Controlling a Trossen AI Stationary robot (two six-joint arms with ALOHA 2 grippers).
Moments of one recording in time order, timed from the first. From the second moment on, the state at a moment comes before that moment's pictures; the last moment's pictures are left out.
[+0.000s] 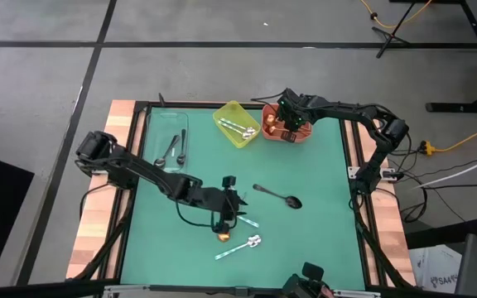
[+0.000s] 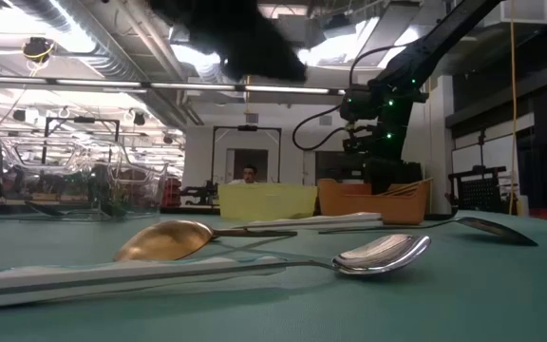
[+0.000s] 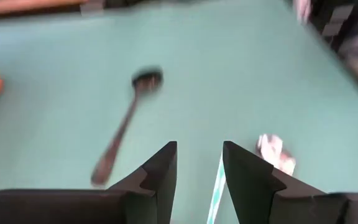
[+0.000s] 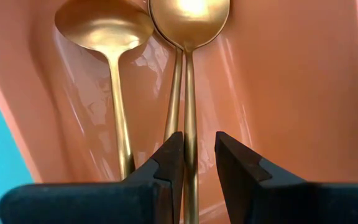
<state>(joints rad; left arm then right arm) -0.31 1.68 1.04 0.05 -0.24 -0.07 -0.68 1.75 1.12 -0.59 0.14 -0.37</state>
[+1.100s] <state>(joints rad) -0.25 1.87 1.04 -0.22 -0.11 -0.07 -0.68 1.75 1.12 -0.59 0.14 -0.37</state>
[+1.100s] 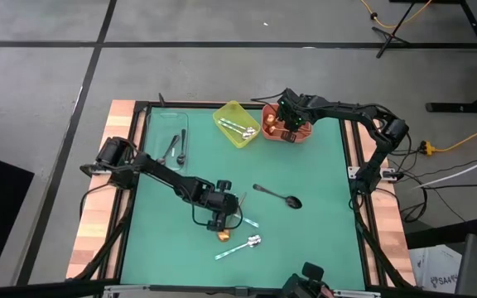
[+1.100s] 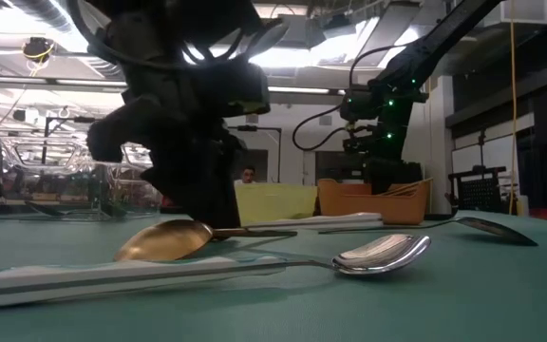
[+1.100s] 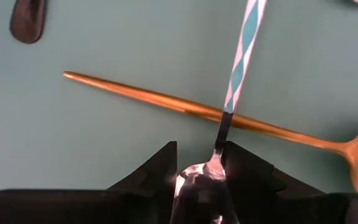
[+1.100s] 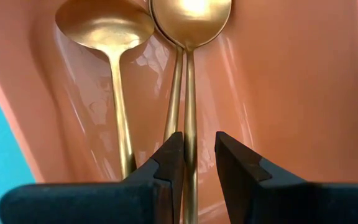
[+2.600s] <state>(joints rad) -0.23 1.90 1.04 -0.17 -0.04 -0.02 -0.68 1.75 1.12 -0.60 0.14 -0.37</state>
